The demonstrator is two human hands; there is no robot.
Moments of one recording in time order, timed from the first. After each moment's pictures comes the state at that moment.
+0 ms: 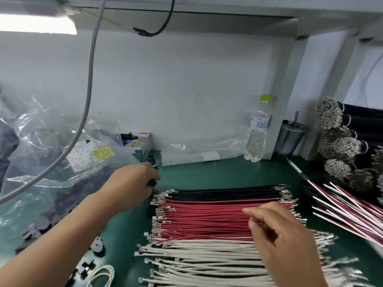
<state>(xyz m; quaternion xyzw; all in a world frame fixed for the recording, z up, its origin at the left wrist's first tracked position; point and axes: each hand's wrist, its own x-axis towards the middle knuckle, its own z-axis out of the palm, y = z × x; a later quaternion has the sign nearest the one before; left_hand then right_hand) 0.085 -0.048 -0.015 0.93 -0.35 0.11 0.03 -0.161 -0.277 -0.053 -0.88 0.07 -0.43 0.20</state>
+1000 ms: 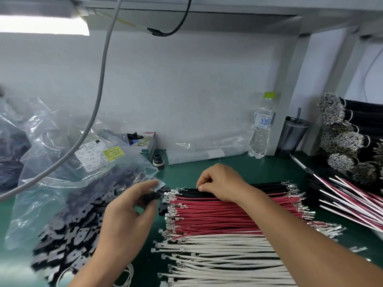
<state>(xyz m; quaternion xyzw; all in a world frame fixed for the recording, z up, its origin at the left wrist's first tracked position) 0.004 -0.012 -0.061 0.79 -0.25 0.15 0.54 0.003 -0.269 -0.027 -0.97 0.08 -0.05 0.22</state>
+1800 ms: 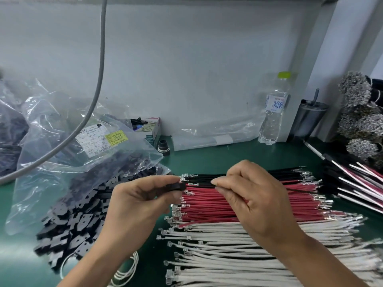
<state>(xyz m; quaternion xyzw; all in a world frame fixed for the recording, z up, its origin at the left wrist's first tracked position) -0.013 -0.019 -0.043 0.68 -0.24 0.00 0.69 -0.101 -0.234 -0.032 -0.88 -0.09 -0.44 0.15</state>
